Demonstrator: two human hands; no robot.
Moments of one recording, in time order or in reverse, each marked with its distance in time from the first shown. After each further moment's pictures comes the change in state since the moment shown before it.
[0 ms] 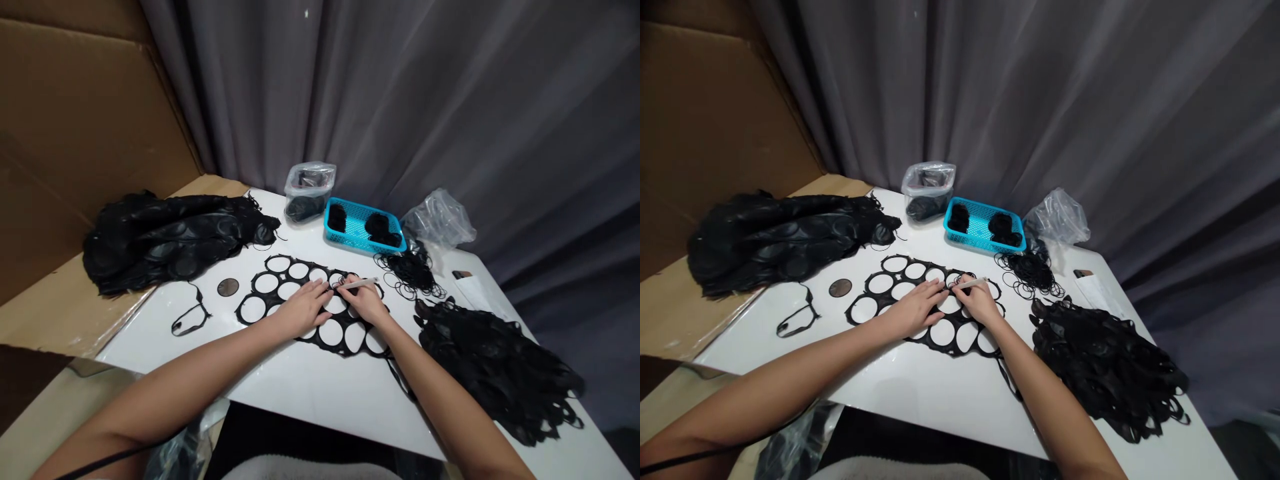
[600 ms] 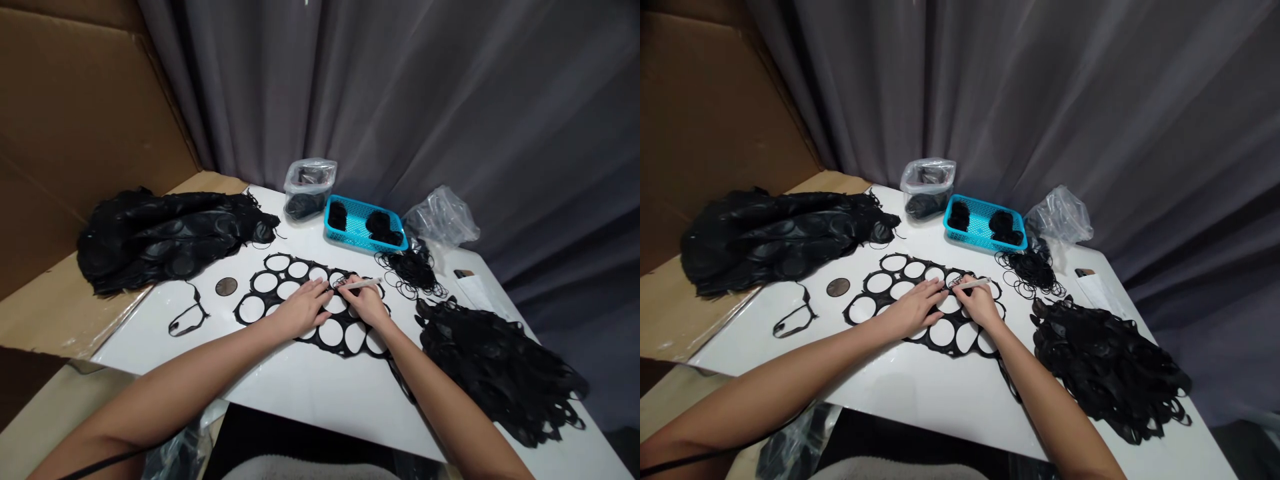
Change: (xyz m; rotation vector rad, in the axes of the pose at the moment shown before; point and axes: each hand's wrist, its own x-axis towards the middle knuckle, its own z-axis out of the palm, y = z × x) left_hand 0.002 0.002 -0.003 0.029 -0.049 -0.012; right_hand -0.005 -0.004 0.002 0.001 0.052 0.073
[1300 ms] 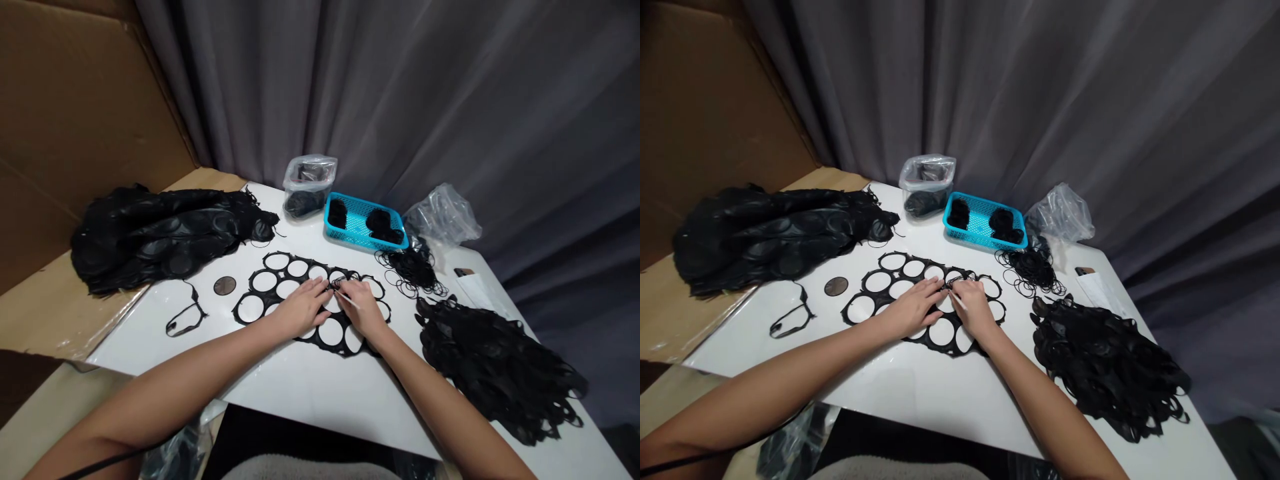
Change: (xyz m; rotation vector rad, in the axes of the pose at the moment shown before) left_hand -0.001 -0.003 0.009 -0.019 0.058 0.010; right_hand -0.014 -0.004 0.015 -0.408 -0.031 -0.285
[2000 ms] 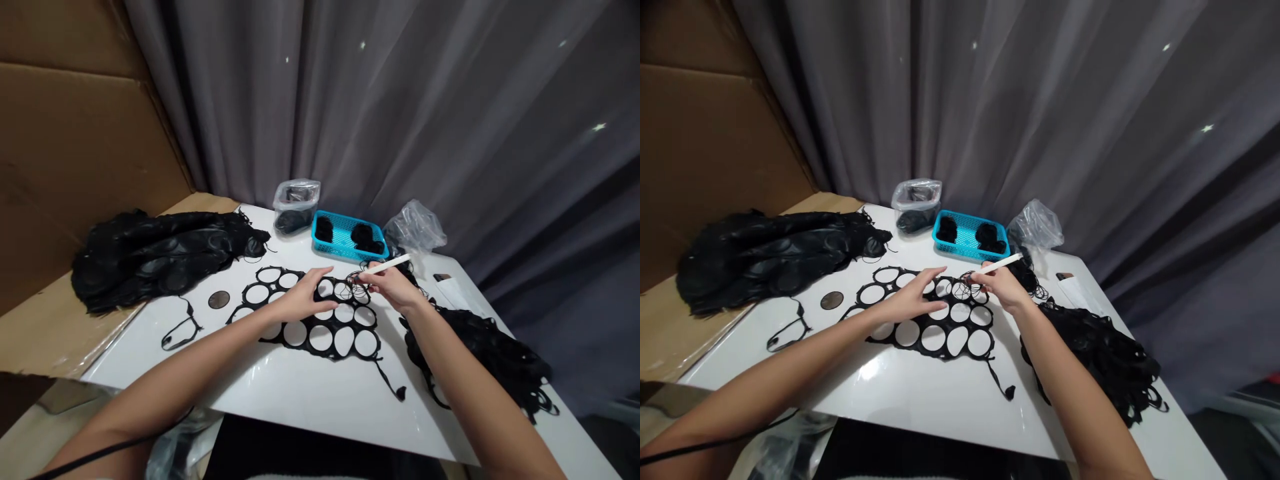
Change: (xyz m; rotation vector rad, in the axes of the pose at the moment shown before) left_hand 0.036 0.010 -0.060 -0.678 0.056 -0.106; right_hand 0.026 0.016 -0.106 0.959 0.018 0.563
